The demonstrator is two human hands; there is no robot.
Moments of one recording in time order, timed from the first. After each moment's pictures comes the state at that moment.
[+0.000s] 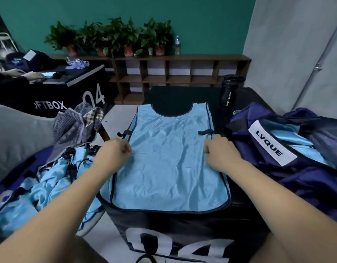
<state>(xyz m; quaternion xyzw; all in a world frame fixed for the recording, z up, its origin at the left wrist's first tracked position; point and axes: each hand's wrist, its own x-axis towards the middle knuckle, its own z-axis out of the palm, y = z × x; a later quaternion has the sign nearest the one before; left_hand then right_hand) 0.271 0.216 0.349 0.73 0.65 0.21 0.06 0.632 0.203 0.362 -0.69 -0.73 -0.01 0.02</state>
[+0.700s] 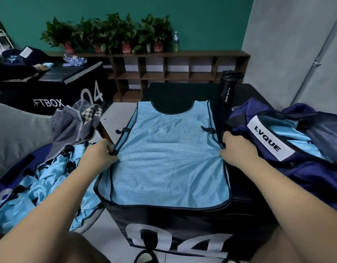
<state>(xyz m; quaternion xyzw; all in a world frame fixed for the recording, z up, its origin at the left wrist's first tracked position) 0.233 0.216 0.338 0.64 0.74 0.17 0.10 0.680 0.199 0.361 -0.75 -0.65 0.04 0.09</state>
